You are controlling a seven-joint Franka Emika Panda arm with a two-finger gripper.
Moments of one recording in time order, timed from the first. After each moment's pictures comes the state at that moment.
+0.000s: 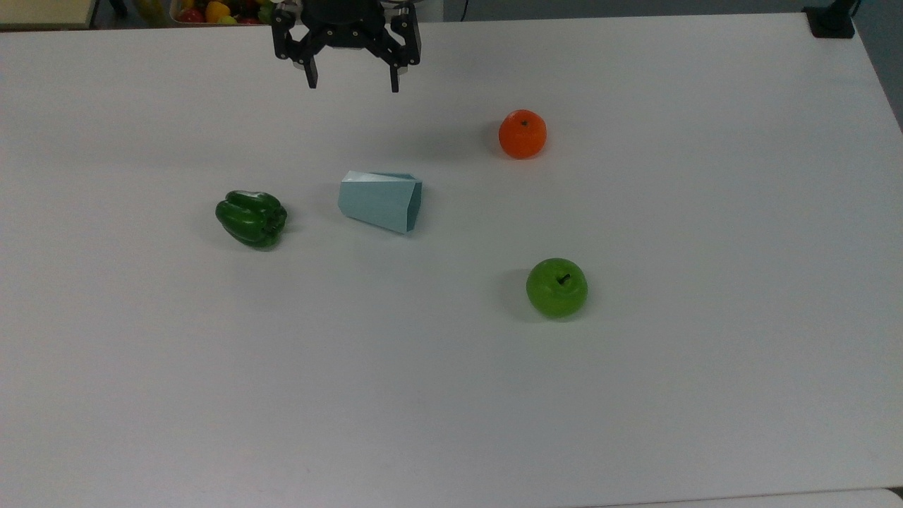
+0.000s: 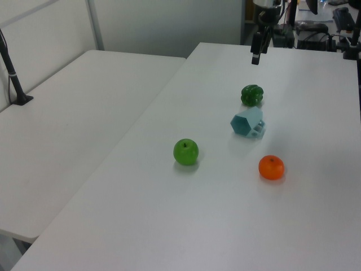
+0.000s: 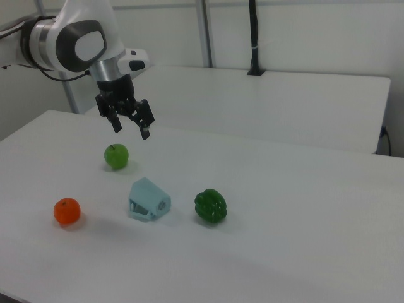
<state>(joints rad) 0.04 0.07 0.00 -1.69 -0.01 1.85 0.03</state>
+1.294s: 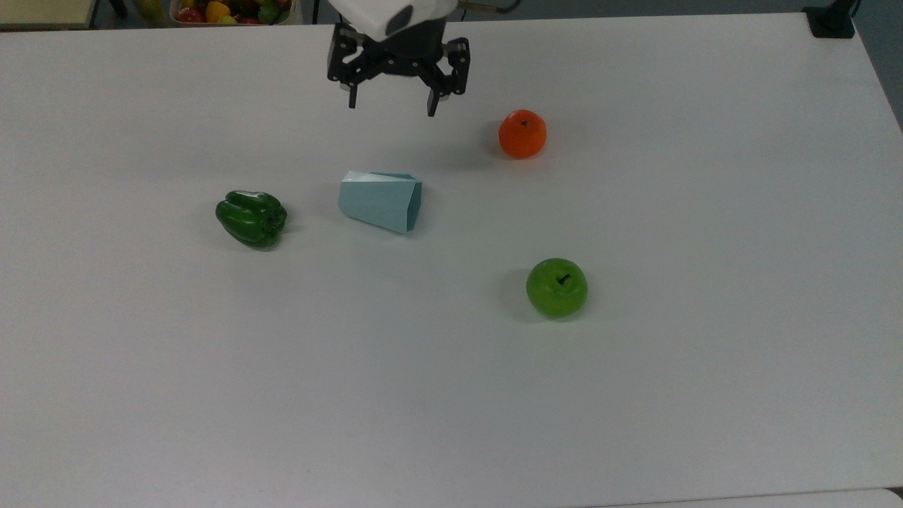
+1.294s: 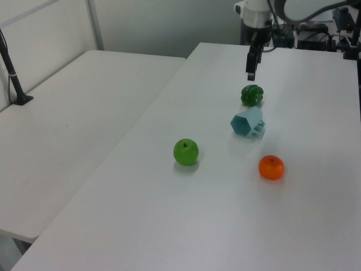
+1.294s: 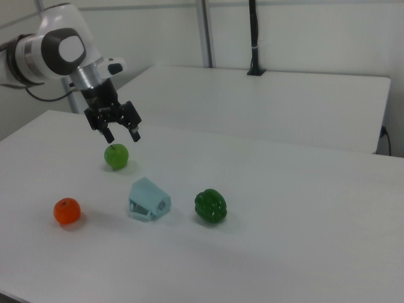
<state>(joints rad) 0.19 0.14 0.01 -1.69 -0.25 1.85 0.16</state>
